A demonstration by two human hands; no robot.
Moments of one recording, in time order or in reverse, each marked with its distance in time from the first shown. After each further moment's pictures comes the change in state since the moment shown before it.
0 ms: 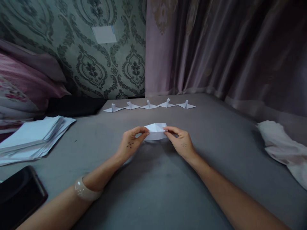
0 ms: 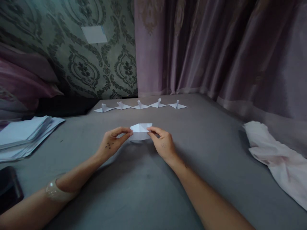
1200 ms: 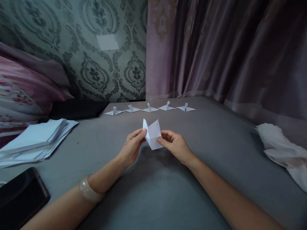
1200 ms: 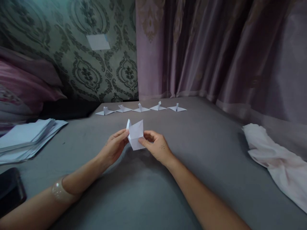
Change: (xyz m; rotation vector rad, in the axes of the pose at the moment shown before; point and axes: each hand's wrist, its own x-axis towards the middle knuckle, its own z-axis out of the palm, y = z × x) left_hand -0.005 0.011 0.015 -0.858 -0.043 -0.398; right_hand -0.006 -0.030 0.009 0.335 -0.261 0.260
